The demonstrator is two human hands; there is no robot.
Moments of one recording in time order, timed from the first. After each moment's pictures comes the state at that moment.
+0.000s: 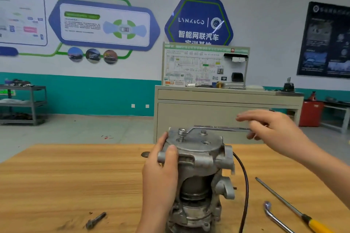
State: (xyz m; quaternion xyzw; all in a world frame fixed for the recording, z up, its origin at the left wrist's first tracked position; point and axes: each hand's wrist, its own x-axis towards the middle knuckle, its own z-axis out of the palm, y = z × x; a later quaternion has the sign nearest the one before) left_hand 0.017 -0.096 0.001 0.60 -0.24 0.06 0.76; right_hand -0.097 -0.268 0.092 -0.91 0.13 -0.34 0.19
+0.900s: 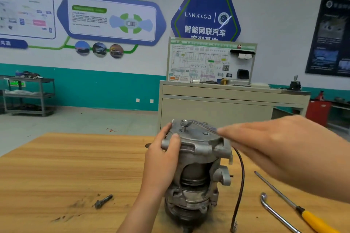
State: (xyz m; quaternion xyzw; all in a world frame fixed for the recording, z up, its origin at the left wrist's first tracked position) left_hand 0.025 -0.087 0.000 0.64 -0.28 0.05 0.72; right_hand -0.146 -0.178 0.110 -0.94 -0.10 -0.22 -0.22
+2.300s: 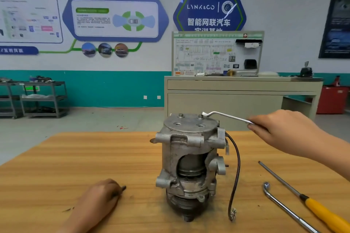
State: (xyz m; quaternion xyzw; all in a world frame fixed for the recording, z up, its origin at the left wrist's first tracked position) left_hand 0.196 0.029 -0.173 0.90 -0.39 0.14 0.15; right_hand -0.113 -0.291 0.075 -0.94 0.12 -0.24 -0.21
